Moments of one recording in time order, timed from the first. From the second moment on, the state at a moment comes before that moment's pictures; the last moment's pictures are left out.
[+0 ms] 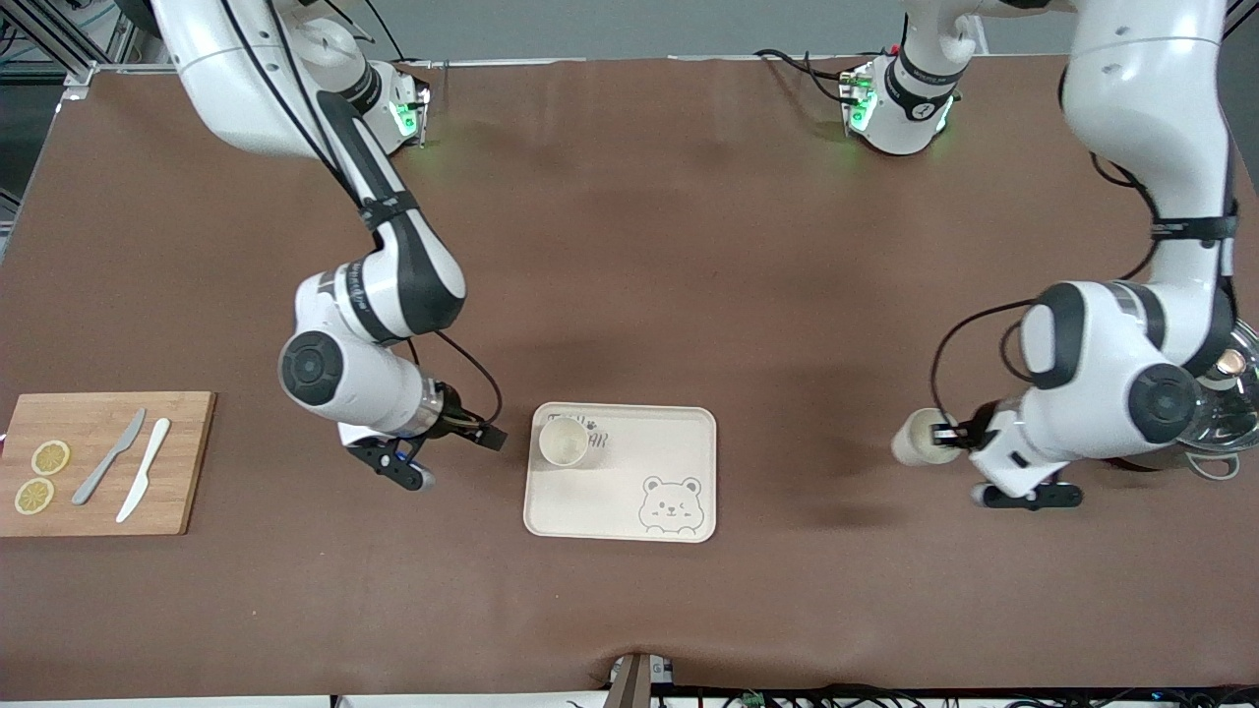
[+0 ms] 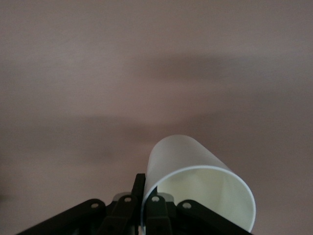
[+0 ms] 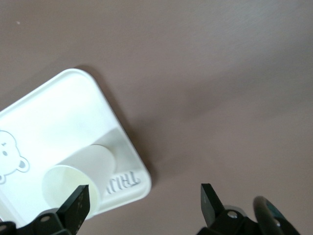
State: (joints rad) left arm -0.04 0.58 0.02 -1.55 -0.12 2.01 0.04; right arm 0.39 0.63 0.00 -1.51 0.26 2.17 0.77
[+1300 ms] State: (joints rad) left arm -0.03 0.52 0.02 -1.62 -0.11 2.10 -0.02; right arm 0.51 0.73 -0.01 -1.48 0.26 2.33 0.90
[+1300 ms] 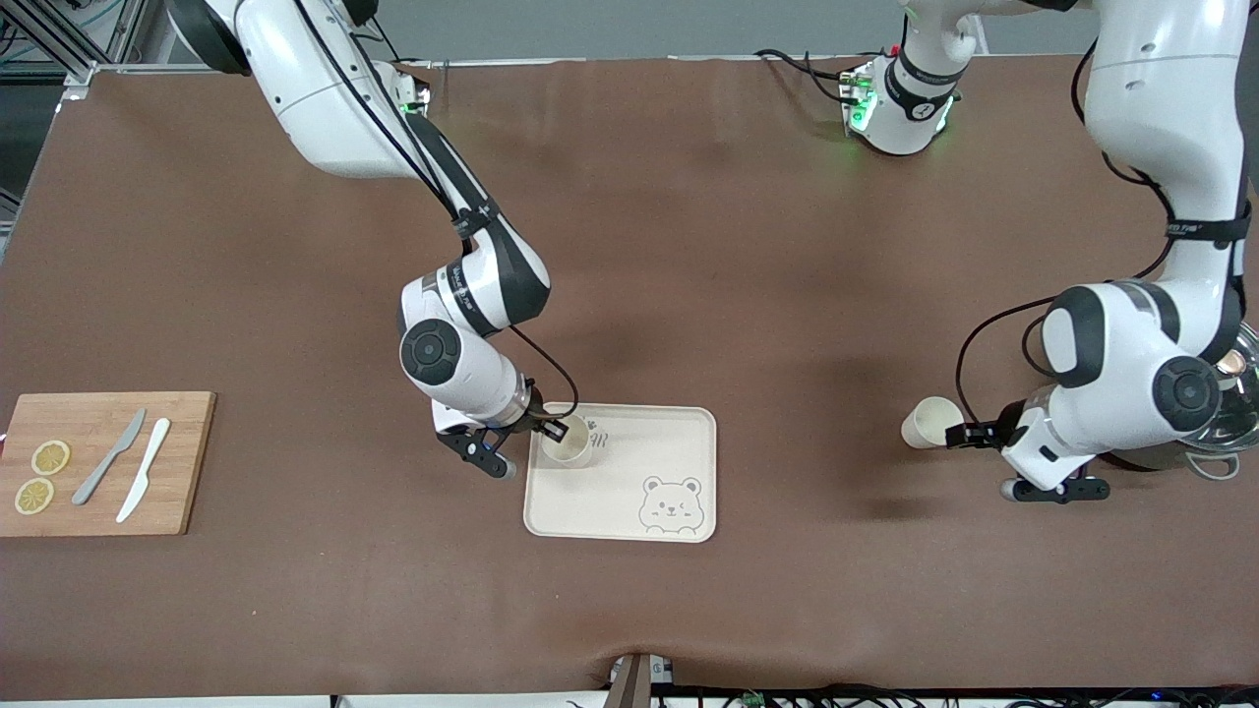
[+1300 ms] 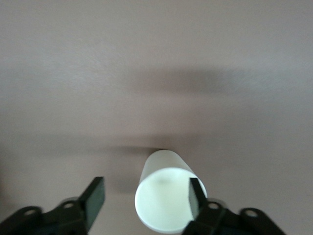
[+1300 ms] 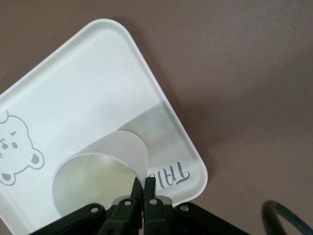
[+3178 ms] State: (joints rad) left arm -0.01 -0.02 -0.04 -1.53 0.02 1.49 -0.08; right arm -0.11 0.33 -0.04 -2.14 0.02 2.35 -0.17
